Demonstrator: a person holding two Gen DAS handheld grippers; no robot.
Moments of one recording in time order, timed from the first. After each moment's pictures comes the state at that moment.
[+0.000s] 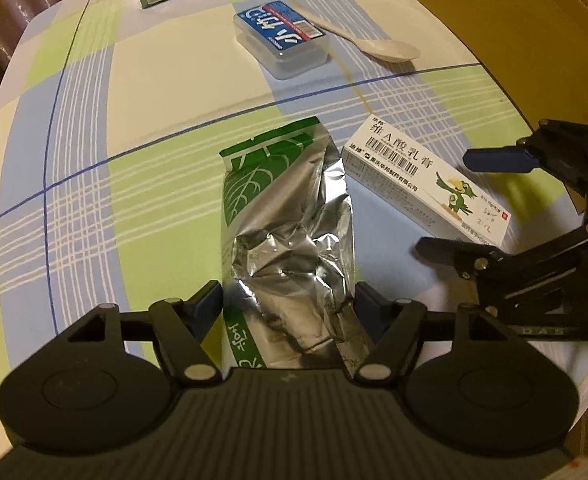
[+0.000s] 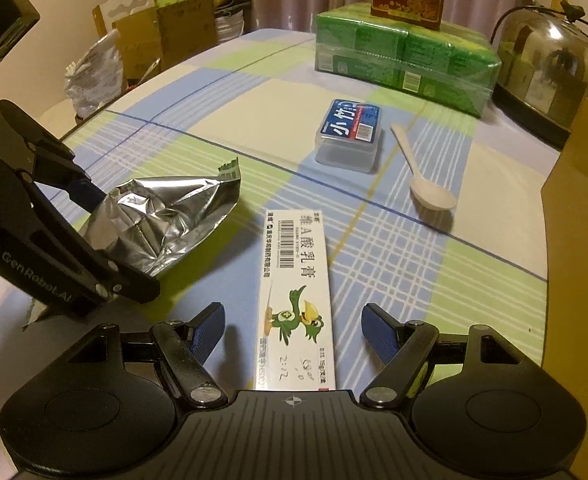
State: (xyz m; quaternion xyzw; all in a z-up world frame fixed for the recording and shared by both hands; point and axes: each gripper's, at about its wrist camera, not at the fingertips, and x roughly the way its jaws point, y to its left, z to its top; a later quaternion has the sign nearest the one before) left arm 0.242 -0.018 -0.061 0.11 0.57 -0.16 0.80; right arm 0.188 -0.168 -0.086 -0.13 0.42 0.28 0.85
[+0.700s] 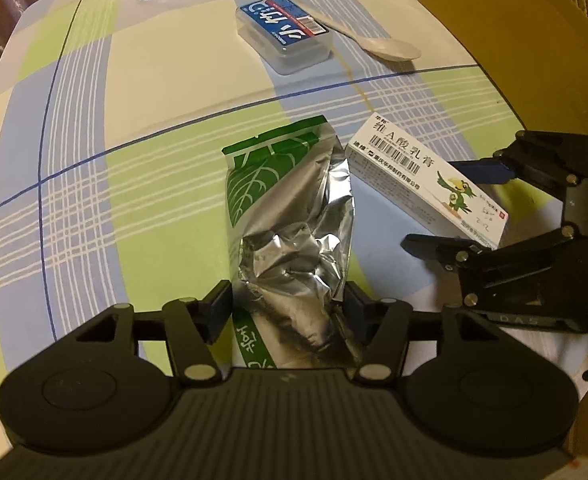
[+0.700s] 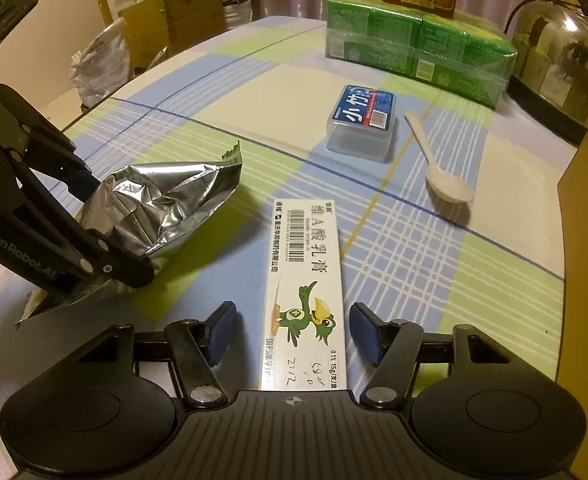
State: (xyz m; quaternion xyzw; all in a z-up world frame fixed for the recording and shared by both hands) left arm 0.246 -0.010 -0.062 0.10 0.58 -0.17 0.79; right arm 0.192 -0.164 -0.095 -0.13 0.44 0.29 0.84
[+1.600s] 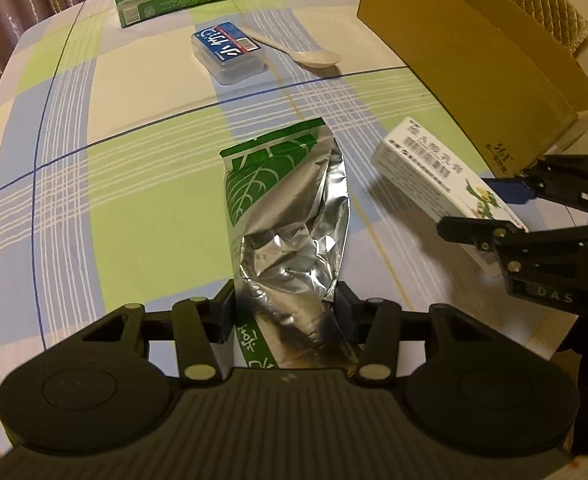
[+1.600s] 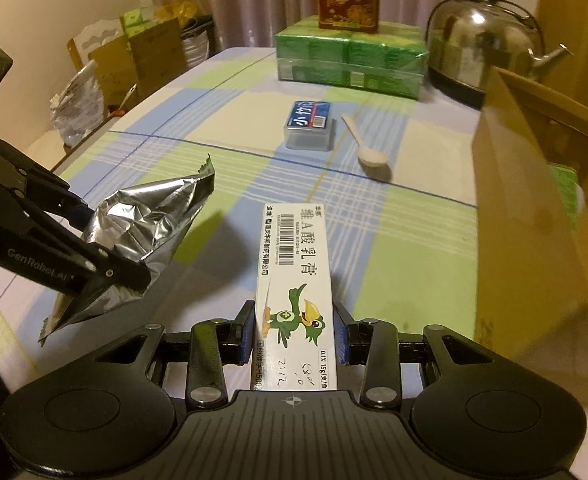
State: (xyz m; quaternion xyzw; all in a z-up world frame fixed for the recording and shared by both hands) left arm 0.167 -0.033 -0.027 0.09 0.54 -0.19 0.82; right arm 0.099 -0.218 -0.042 -0.07 0.42 0.23 0.87
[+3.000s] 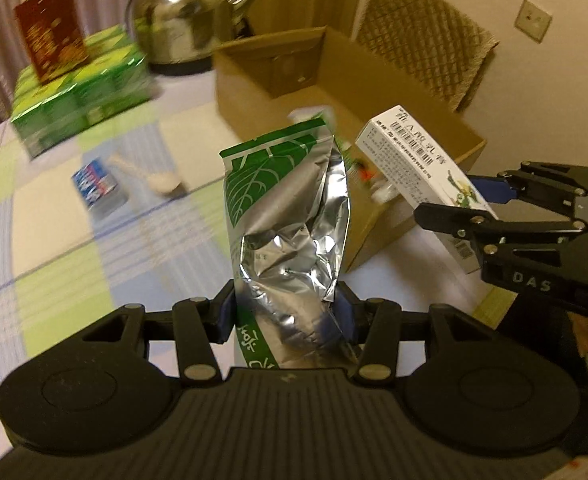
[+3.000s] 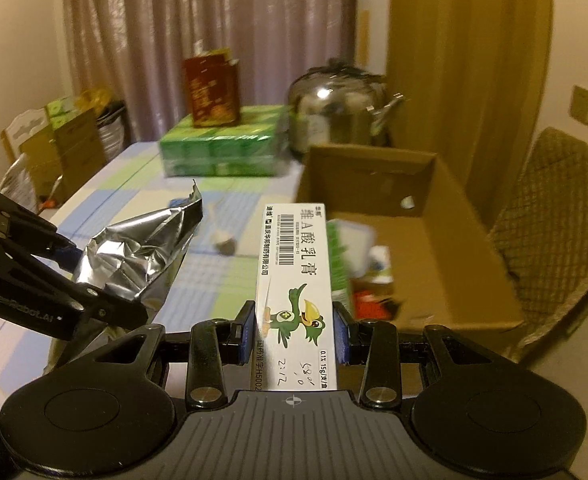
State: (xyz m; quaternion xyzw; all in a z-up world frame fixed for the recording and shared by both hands) left arm 0.133 -0.178 0.062 0.11 0.46 -0.29 0.83; right arm 0.057 -0.353 0.063 -0.03 0.33 0.11 0.94
